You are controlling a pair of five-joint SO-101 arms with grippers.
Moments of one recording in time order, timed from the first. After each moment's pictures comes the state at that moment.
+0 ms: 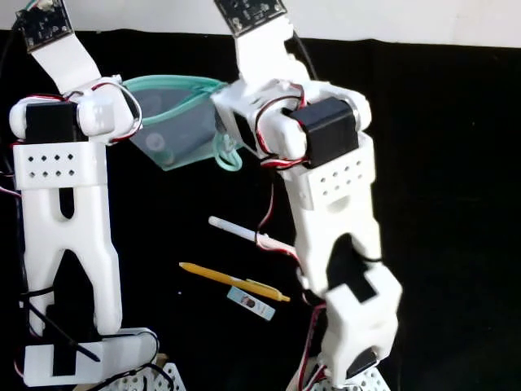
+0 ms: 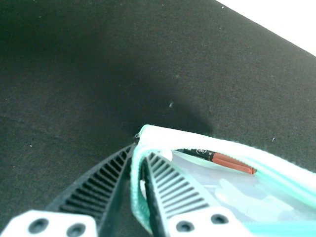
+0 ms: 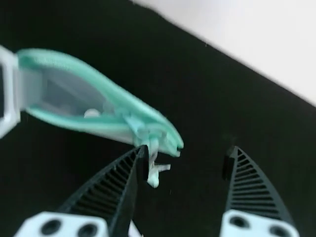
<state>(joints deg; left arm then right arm) -11.5 -5.2 -11.9 82.2 21.5 -32.0 15.5 -67.7 100.5 7.0</state>
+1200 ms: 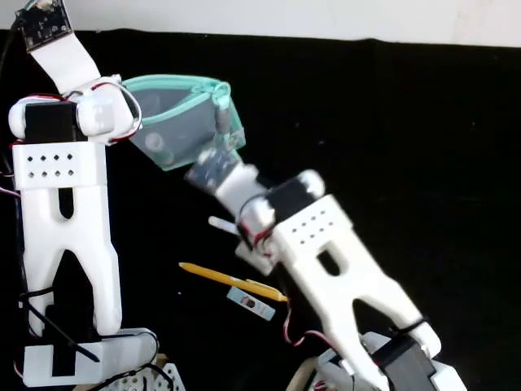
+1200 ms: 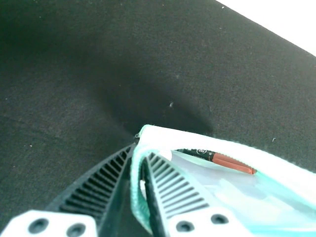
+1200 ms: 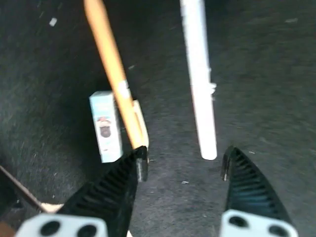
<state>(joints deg) -11.5 -5.2 -11.9 82.2 21.5 -40.4 -18.8 24.6 83.6 22.8</state>
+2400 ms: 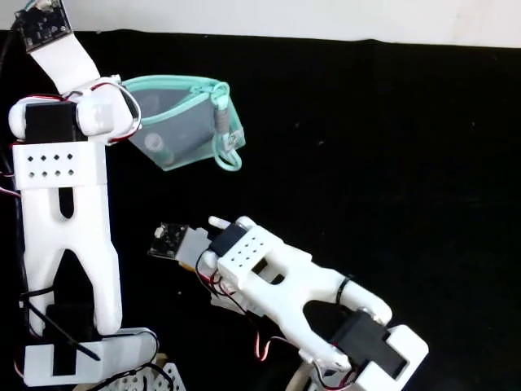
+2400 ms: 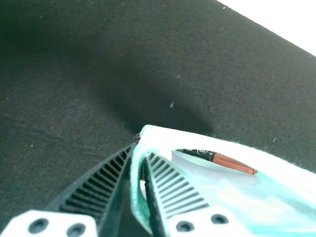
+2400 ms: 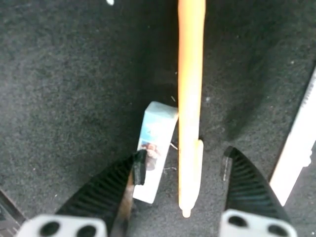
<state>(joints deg) -11.9 -5.2 -11.9 82.2 21.5 -52.2 2.8 34.5 65.0 24.9</state>
